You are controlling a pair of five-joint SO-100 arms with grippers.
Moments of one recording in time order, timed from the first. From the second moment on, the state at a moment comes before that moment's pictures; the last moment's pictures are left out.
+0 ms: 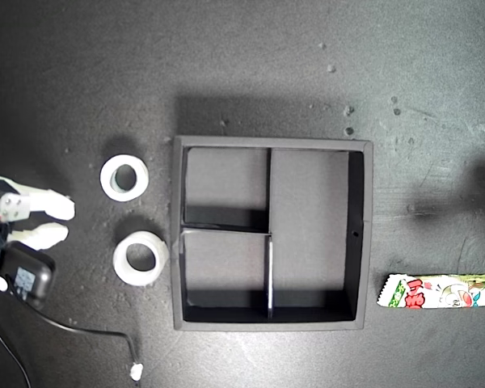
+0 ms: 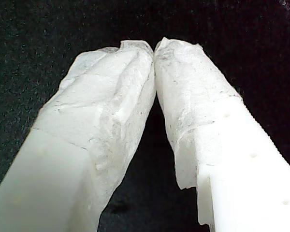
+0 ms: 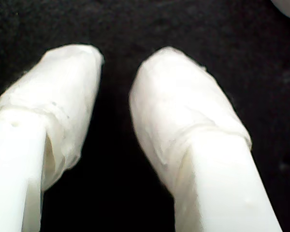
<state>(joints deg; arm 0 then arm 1) 16.4 191.2 176.7 71.1 -89.0 4.3 191.0 178.4 72.2 78.0</state>
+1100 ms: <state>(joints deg) 7.4 177.3 166.2 49.5 -61.2 4.1 191.0 178.4 69.2 78.0</state>
